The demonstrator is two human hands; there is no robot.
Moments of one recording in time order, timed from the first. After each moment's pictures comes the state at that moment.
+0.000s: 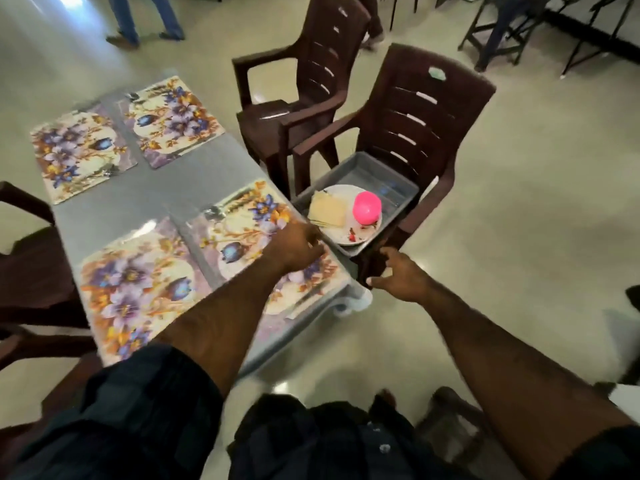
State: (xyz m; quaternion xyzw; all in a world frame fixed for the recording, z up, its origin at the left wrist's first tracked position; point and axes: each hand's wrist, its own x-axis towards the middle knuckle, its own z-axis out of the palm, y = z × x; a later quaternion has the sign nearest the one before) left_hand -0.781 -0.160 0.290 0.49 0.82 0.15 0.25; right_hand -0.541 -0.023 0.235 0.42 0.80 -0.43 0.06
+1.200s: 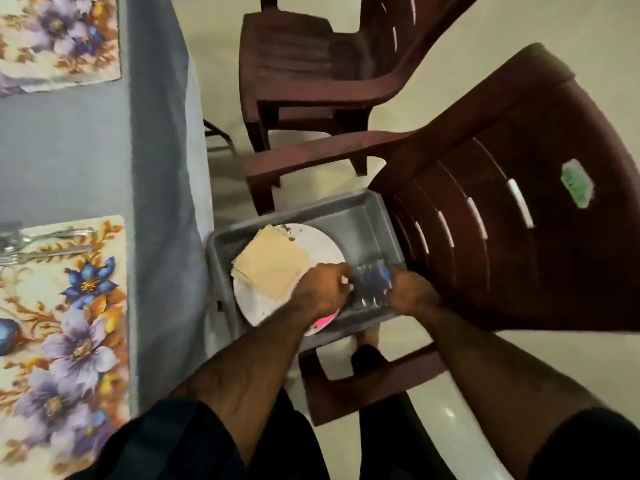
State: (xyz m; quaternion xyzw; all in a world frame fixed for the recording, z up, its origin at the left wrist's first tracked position) left_hand -0.857 0.304 0.030 0.21 0.88 0.20 0.37; right_hand -0.774 0.503 -0.005 0.24 0.87 -0.20 0.39
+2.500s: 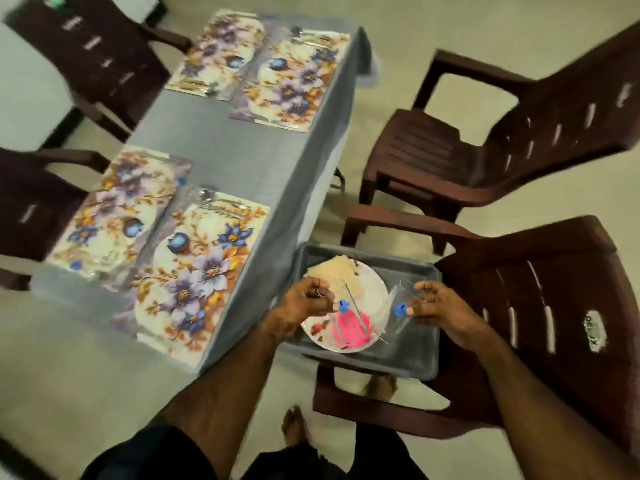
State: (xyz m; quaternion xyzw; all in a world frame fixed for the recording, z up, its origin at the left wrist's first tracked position) left_hand -0.817 0.188 0.170 -0.23 0.66 0.66 0.27; right_hand -0.846 0.522 0.155 0.18 0.62 -0.68 0.36
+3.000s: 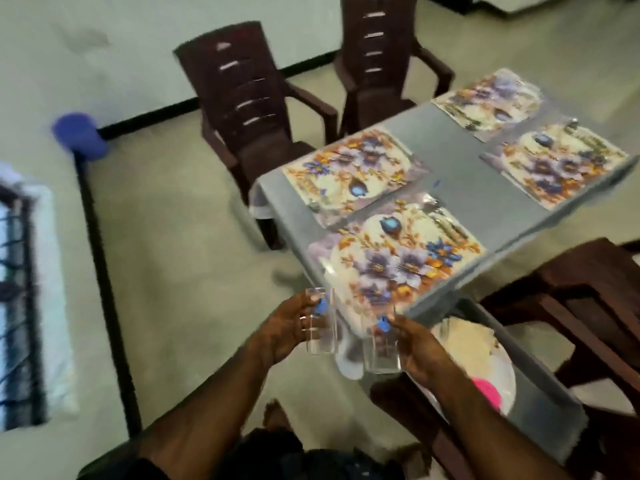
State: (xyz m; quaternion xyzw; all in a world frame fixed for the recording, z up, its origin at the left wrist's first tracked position) left_hand -0.529 -0.136 0.225 -0.40 0.38 0.83 0.01; right_hand -0.701 0.085 0.229 0.10 0.57 -0.61 0.53
